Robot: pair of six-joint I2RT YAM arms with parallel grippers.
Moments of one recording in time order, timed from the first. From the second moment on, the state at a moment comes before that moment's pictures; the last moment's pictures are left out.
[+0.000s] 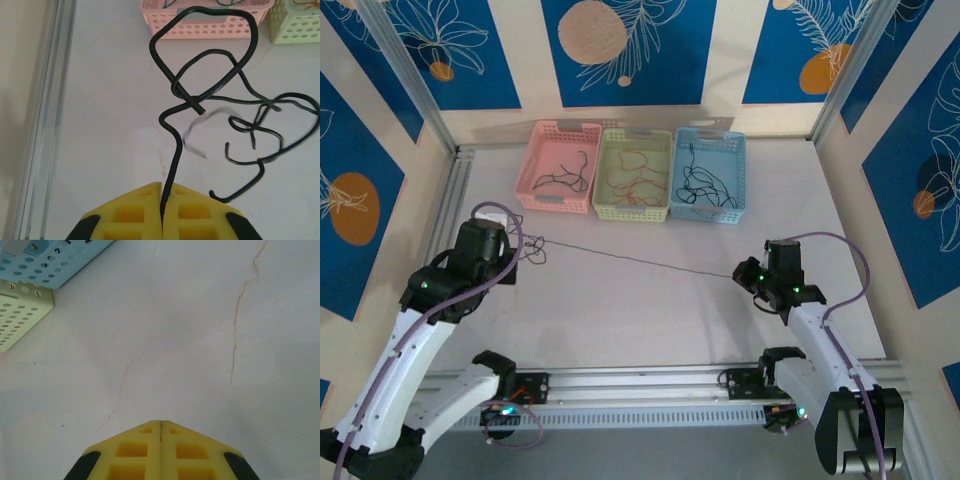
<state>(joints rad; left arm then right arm) -0.39 0.81 1.08 -1.13 -0.37 -0.20 0.03 0.87 0.43 -0.42 -0.24 0.68</state>
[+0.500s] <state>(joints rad) -0.23 0.92 1.20 -1.12 -0.46 -0.06 0.01 0.83 0.43 -0.44 -0.23 0.72</state>
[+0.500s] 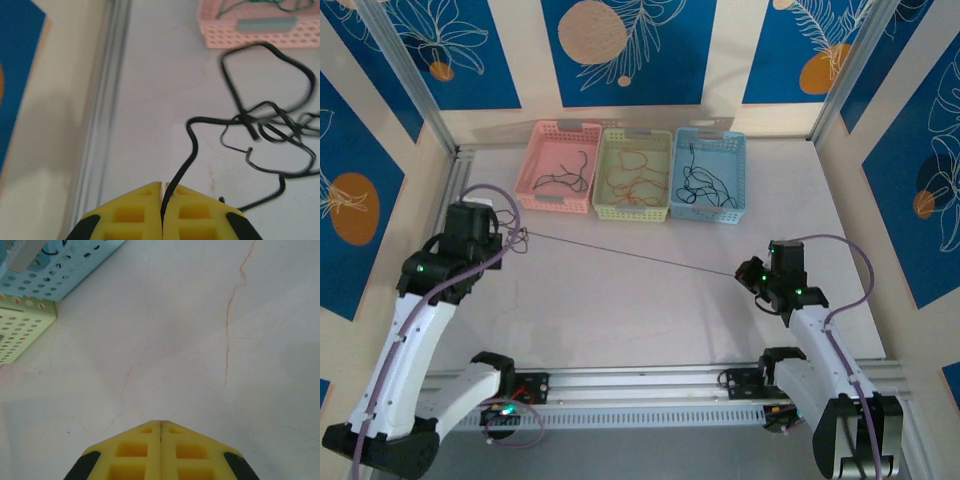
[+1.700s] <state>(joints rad) -0.12 0.83 0.93 -0.81 0.53 -0.21 0.49 0.84 0.69 -0.45 -0.40 0.54</state>
